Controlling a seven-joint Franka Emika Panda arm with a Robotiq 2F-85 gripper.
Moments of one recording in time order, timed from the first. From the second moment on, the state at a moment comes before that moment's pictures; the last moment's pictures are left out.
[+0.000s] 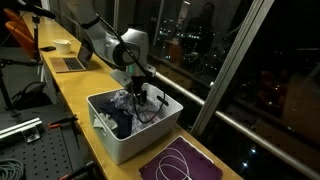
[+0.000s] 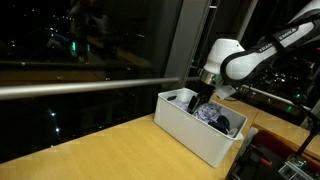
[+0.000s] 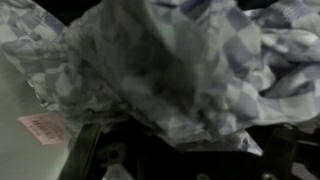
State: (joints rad) arm 0.09 0.44 0.01 -2.07 -0.15 2.58 0.12
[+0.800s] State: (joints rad) arm 0.11 0.38 -0.01 -2.10 -0.13 2.57 0.20
